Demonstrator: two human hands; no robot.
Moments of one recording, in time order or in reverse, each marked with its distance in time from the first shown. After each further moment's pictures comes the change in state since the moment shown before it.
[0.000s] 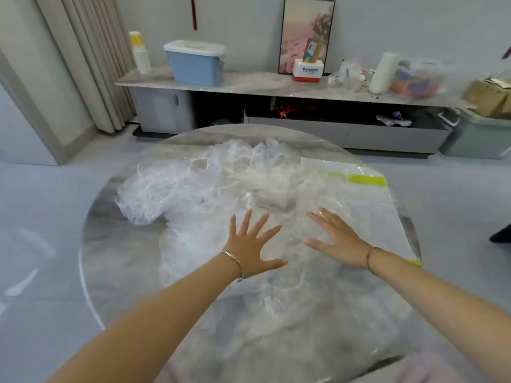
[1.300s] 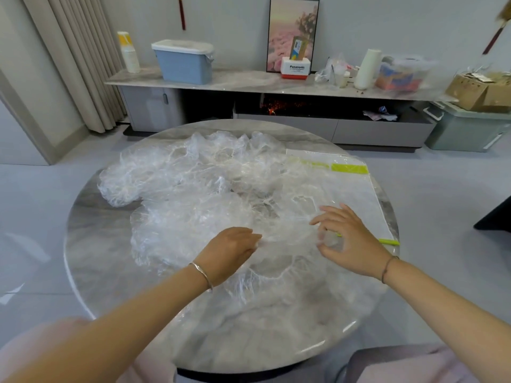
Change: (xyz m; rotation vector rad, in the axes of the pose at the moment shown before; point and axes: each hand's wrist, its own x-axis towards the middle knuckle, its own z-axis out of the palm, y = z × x) left_hand -0.049 0.020 0.008 -0.166 0.492 0.358; right_hand -0.071 0.031 0.002 -0.073 0.414 -0.420
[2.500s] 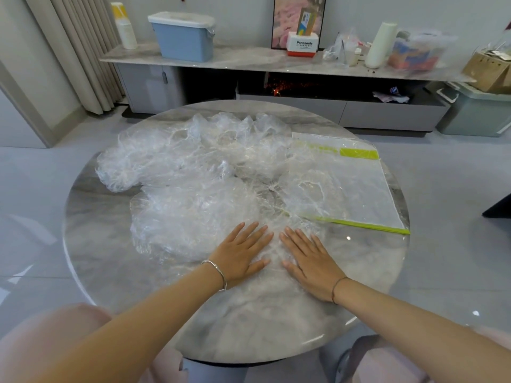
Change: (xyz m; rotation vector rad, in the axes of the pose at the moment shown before) left_hand -0.019 -0.014 0.054 0.318 -0.482 -0.120; right_hand -0.016 -0.016 0.110 -0.197 -0.449 0.159
